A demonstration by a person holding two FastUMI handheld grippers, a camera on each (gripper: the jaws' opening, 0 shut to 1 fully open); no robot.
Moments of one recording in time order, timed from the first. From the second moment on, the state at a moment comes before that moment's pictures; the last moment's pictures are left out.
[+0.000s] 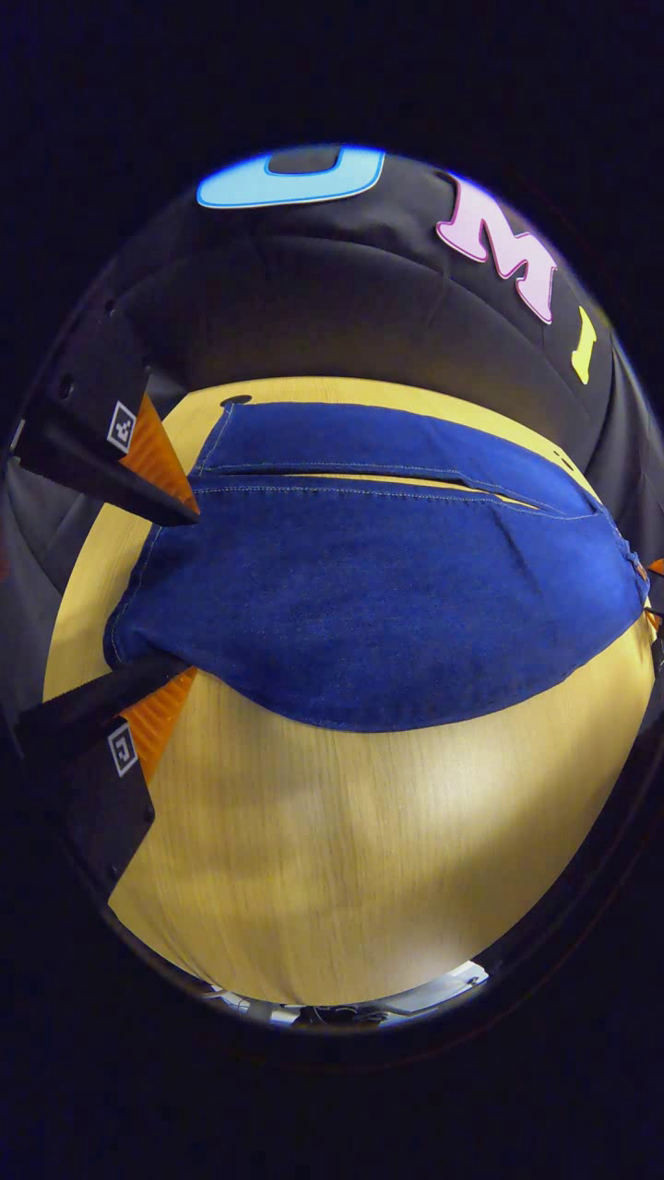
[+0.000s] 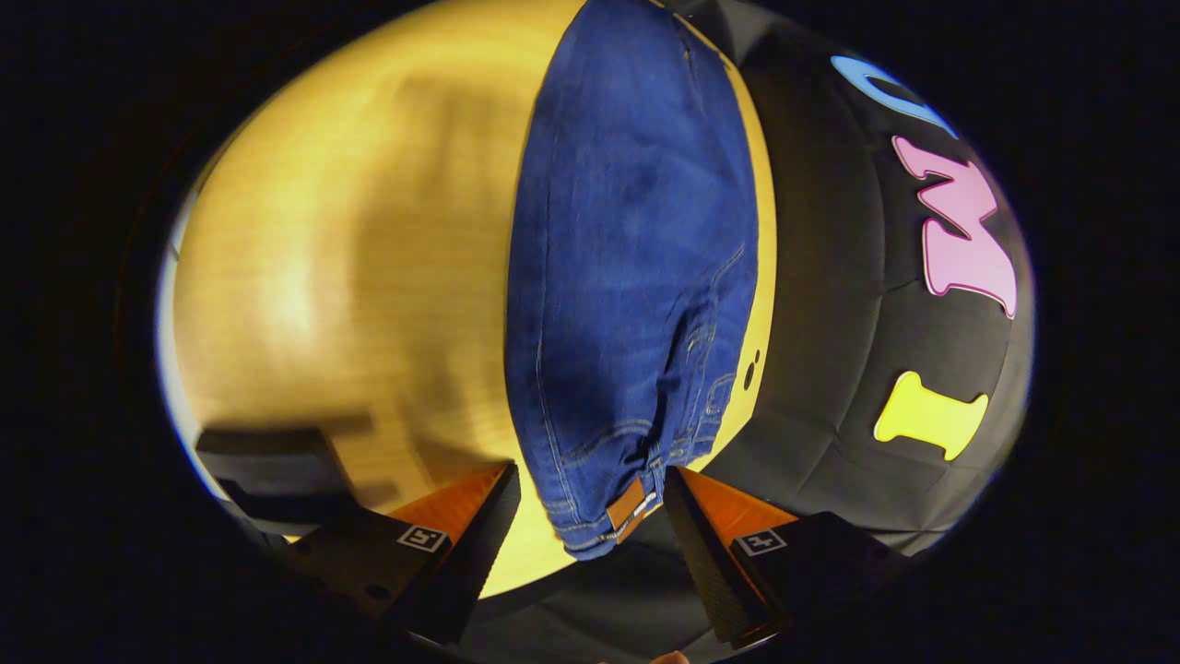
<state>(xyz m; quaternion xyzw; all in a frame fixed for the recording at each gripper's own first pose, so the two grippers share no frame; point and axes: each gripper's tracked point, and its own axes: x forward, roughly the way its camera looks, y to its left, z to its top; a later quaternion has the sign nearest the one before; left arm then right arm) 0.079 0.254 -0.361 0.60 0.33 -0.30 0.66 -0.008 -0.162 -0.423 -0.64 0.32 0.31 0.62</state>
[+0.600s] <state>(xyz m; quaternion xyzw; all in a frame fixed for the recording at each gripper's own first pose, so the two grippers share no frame) 0.074 0.239 -0.373 0.55 0.37 -0.33 0.67 -0.001 -0.160 -0.452 -0.58 0.38 0.30 0.65</state>
